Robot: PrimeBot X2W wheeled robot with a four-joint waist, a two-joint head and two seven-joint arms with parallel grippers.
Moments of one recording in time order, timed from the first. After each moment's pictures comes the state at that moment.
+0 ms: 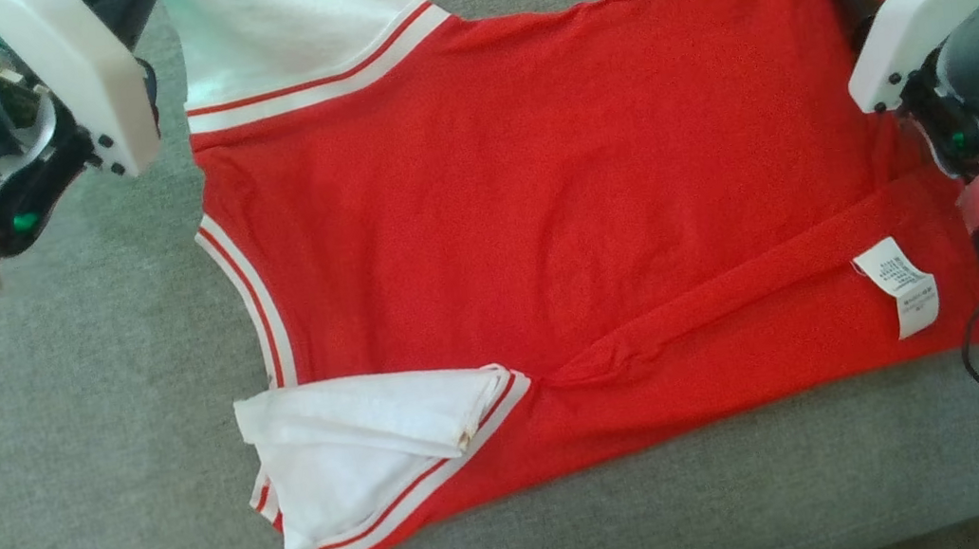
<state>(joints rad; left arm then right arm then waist) -1.32 0.62 -1.29 0.49 -1.15 -0.13 0.18 -0.83 -0.20 0.06 0.76 0.30 0.13 0.28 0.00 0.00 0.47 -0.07</state>
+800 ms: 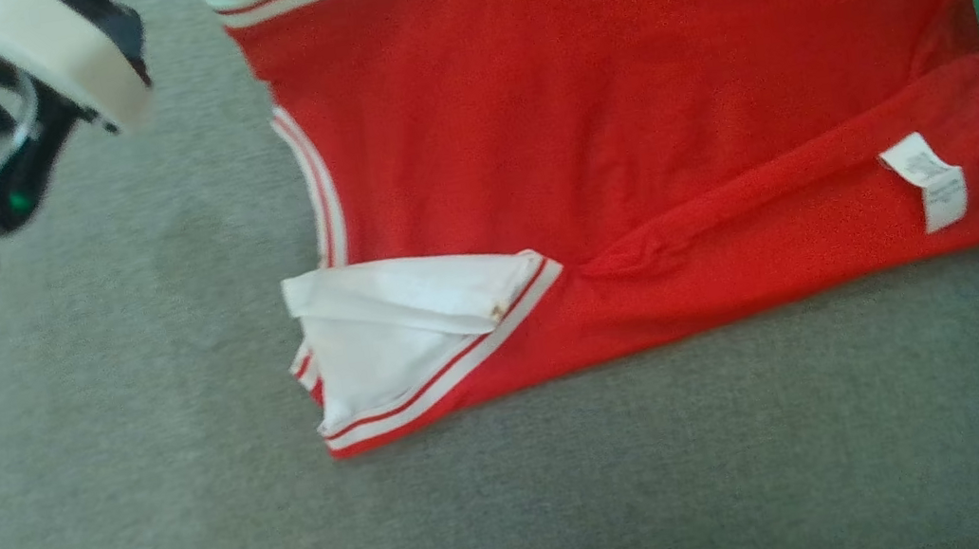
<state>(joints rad) -1.38 0.61 -1.32 0.51 -1.11 -0.13 -0.17 -0.86 -0.36 0.02 0.69 0.51 0.13 0.20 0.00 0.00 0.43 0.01</state>
